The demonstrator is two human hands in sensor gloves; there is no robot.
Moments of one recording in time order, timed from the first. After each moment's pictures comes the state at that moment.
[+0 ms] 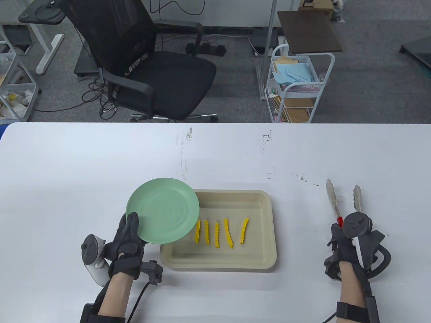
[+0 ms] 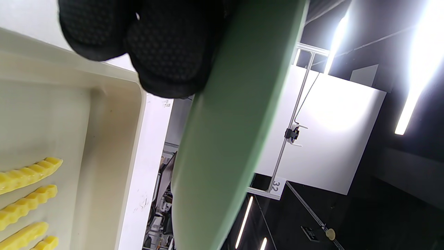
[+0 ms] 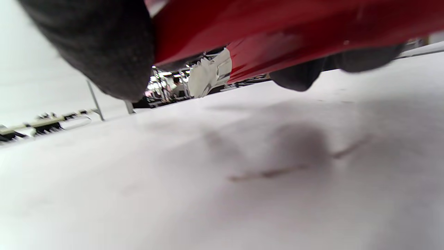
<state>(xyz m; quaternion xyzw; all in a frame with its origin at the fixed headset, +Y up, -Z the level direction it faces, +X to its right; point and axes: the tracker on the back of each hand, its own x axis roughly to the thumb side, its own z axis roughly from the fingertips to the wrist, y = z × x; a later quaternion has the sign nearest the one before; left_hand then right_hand) -0.272 -0.760 -0.261 0.02 0.03 0.79 0.61 0.320 -0.737 -0.283 -0.33 -0.09 0.93 0.13</state>
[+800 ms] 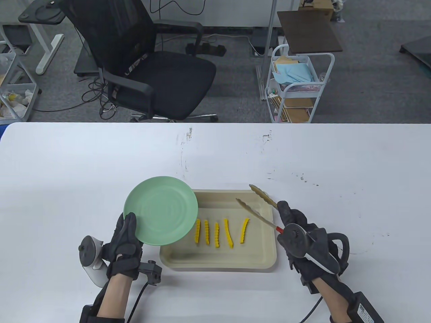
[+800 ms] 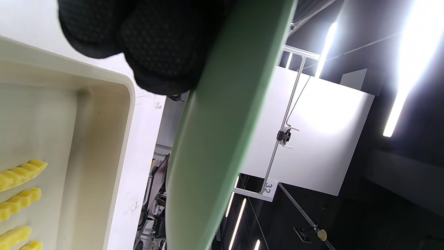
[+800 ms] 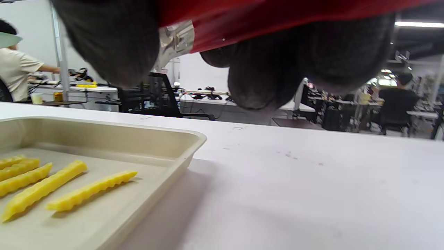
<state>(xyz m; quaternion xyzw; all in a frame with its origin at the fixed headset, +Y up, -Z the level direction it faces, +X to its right) -0.275 -0.756 -0.258 0.04 0.02 0.80 0.60 0.169 -0.657 -0.249 0.07 -0.05 1.00 -0.01</state>
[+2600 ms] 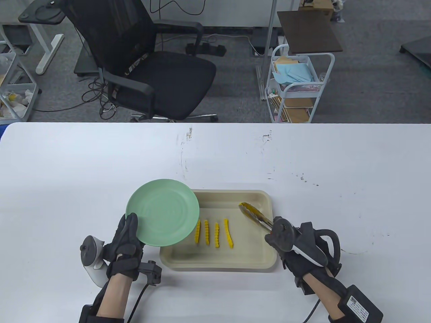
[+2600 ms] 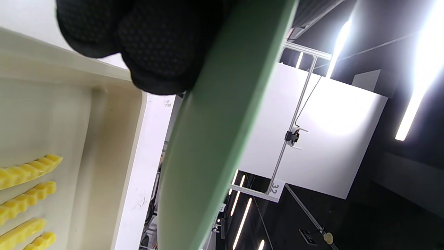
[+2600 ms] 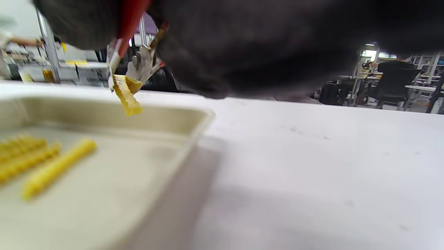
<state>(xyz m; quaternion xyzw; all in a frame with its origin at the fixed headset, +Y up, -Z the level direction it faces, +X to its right) -0.272 -0.761 -0.258 0.02 0.03 0.80 0.60 0.156 -0.660 -0.262 0.04 0.01 1.00 0.01</state>
